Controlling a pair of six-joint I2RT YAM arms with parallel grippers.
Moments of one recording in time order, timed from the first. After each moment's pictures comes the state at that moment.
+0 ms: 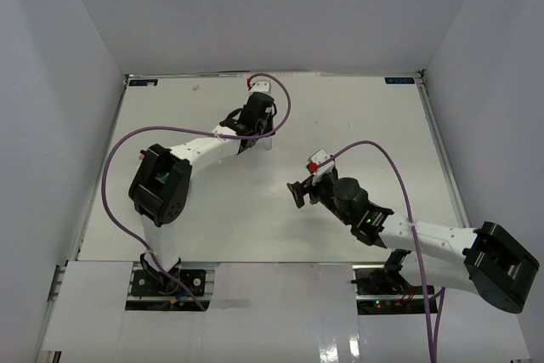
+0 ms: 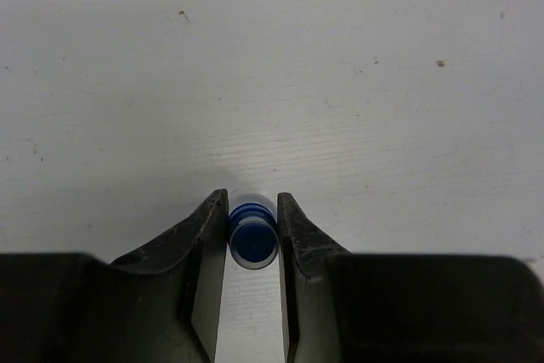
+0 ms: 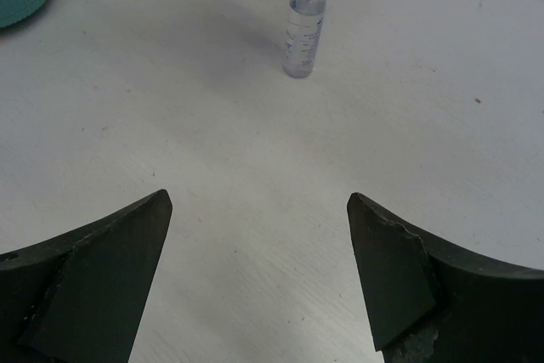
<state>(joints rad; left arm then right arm) -0.62 1.90 1.39 -0.11 -0.32 -0.39 0.95 1.08 0.38 0.52 0.25 -0.04</state>
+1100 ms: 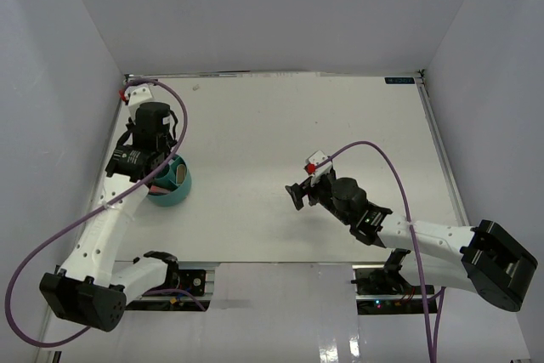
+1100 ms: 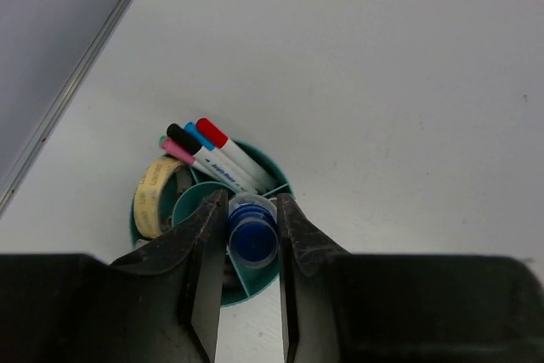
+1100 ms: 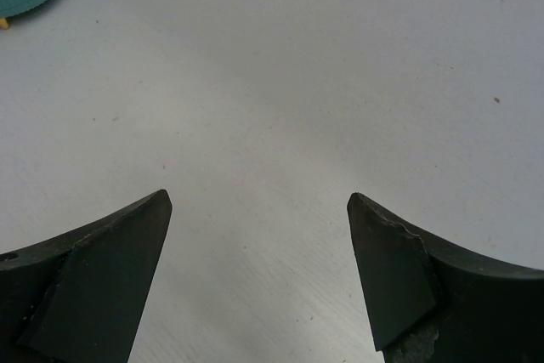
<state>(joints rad) -0.27 1.07 1.17 -0.67 -0.58 -0.40 0.95 1.10 0.38 0.52 0.21 -0.03</state>
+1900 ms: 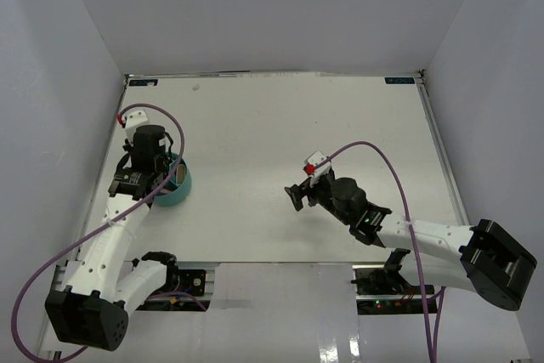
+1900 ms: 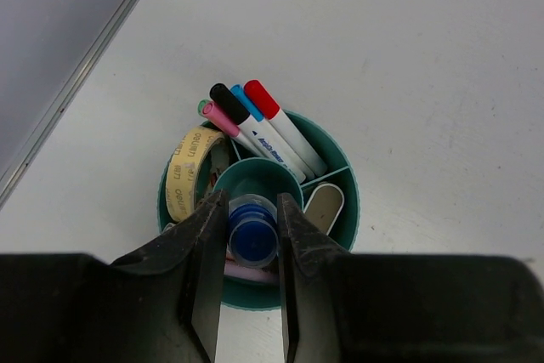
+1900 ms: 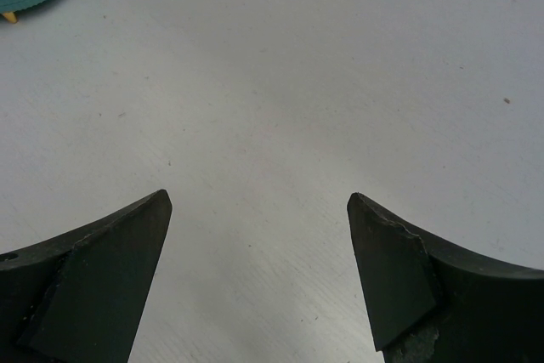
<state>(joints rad) -0.17 0.94 0.91 -0.57 -0.57 -0.36 0.95 1.11 0.38 0.52 0.19 -0.03</state>
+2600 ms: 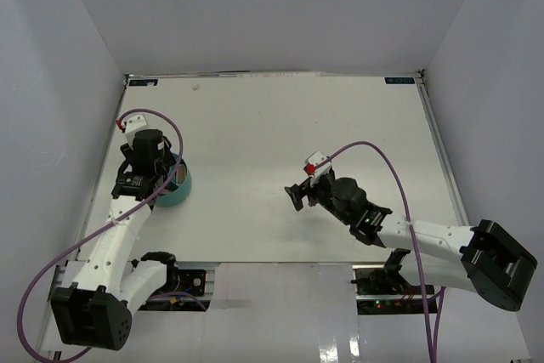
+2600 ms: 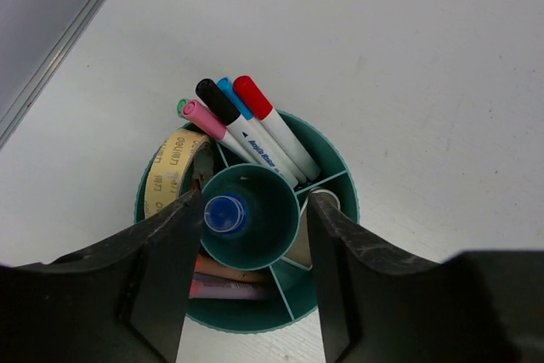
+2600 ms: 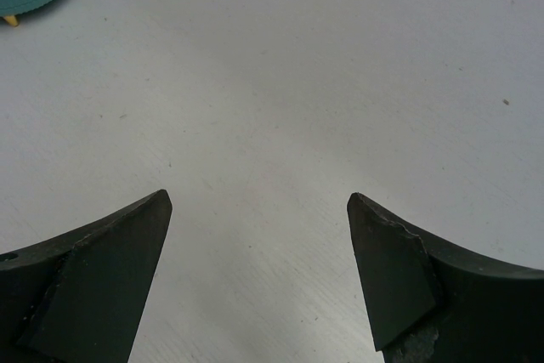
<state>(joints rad) -0.12 0.94 0.80 -0.44 -0.51 -0.37 0.95 1.11 0.38 0.52 0.19 -0.03</state>
